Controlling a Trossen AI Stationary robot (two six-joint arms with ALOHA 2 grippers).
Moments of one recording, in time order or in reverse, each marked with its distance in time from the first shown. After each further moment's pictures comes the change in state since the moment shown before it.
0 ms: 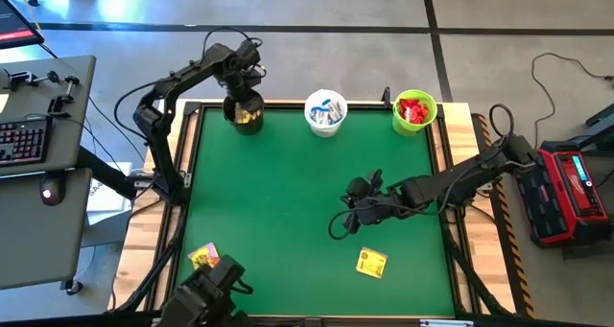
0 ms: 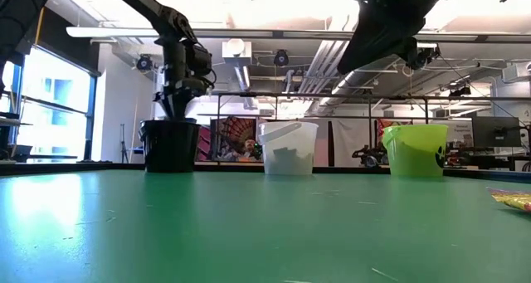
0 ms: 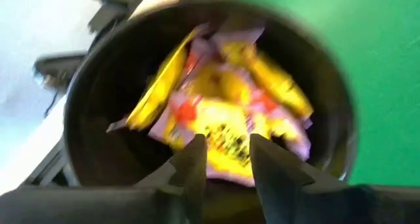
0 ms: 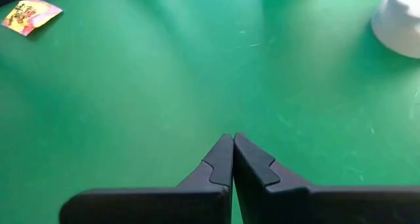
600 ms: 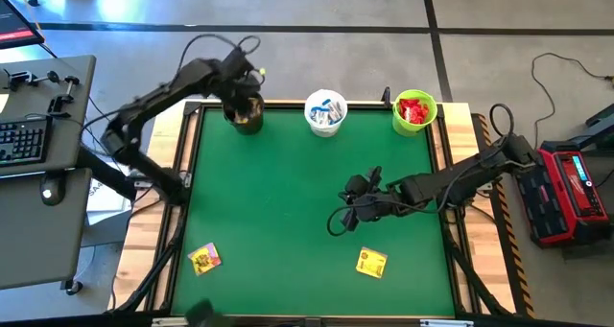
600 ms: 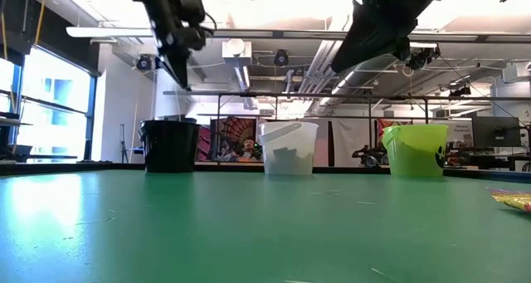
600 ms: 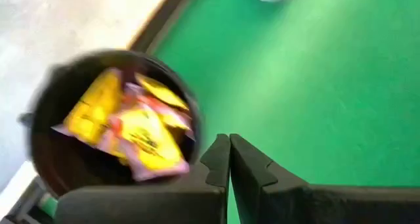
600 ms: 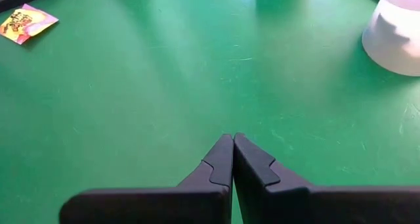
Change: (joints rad) left arm -0.167 -0.325 -0.144 0.118 0.074 -0.028; right arm -0.020 0.000 0.000 0.030 0.028 -0.052
